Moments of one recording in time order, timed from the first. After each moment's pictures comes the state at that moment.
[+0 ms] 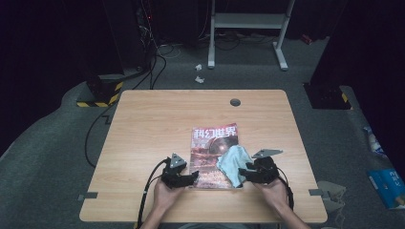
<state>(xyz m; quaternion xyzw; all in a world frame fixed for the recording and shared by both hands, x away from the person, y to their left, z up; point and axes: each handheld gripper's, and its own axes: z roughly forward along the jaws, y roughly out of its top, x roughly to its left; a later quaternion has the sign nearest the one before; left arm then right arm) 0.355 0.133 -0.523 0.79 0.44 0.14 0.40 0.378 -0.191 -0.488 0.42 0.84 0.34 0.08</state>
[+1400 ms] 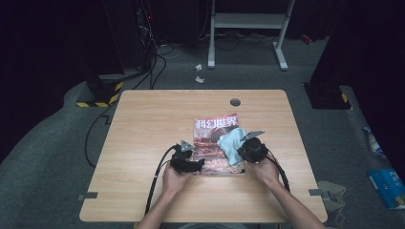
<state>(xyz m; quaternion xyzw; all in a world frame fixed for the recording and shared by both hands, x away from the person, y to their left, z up) 0.405 0.115 -0.520 0.79 0.46 0.15 0.37 0.445 -0.165 -0.489 0.38 0.87 0.27 0.15</state>
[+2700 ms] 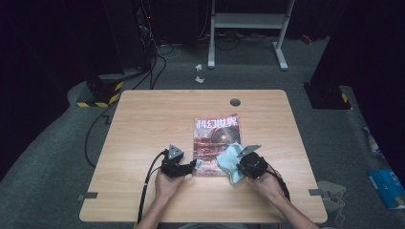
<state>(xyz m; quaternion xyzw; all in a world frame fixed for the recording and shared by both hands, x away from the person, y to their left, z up) 0.390 0.141 -0.532 0.76 0.46 0.18 0.42 0.395 -0.155 -0.488 0.33 0.90 0.24 0.14</state>
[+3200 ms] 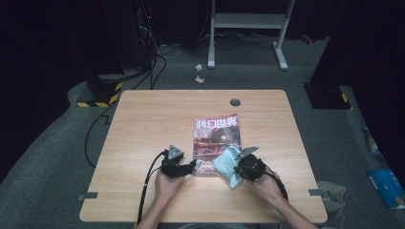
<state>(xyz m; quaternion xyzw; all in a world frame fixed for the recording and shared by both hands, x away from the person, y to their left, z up) 0.389 0.141 -0.532 0.76 0.46 0.18 0.42 0.390 -0.155 -0.488 0.32 0.91 0.24 0.12</state>
